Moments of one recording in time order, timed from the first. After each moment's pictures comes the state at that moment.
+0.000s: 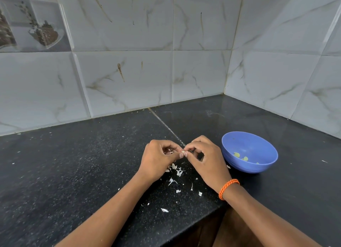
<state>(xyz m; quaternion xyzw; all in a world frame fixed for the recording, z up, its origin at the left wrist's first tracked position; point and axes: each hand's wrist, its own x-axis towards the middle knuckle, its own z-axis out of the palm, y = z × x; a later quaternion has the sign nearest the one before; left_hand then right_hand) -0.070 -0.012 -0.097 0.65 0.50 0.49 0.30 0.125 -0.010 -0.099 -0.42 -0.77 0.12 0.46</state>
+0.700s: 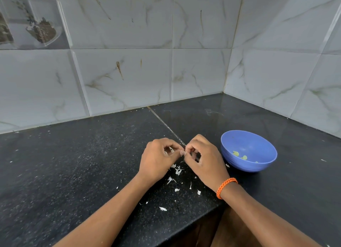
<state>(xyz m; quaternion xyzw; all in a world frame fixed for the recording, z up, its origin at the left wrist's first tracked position) -0.065 -0.016 -0.098 0.69 0.52 0.46 0.21 0.123 -0.013 -0.100 -0.44 -0.79 0.09 0.43</state>
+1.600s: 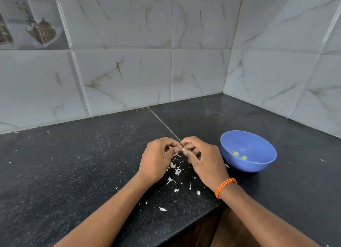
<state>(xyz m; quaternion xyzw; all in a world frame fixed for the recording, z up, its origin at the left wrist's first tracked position) -0.066 -0.013 -0.098 0.69 0.52 0.46 0.20 0.122 -0.014 -0.099 -0.45 -0.77 0.13 0.44</state>
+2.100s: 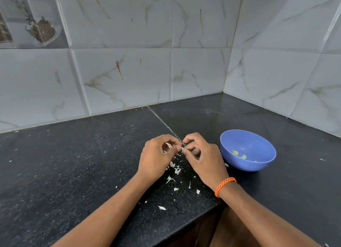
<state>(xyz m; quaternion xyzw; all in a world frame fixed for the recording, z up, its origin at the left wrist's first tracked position) -0.064 -0.019 -0.096 0.68 0.50 0.49 0.20 0.122 -0.016 -0.095 -0.45 -0.77 0.11 0.44</state>
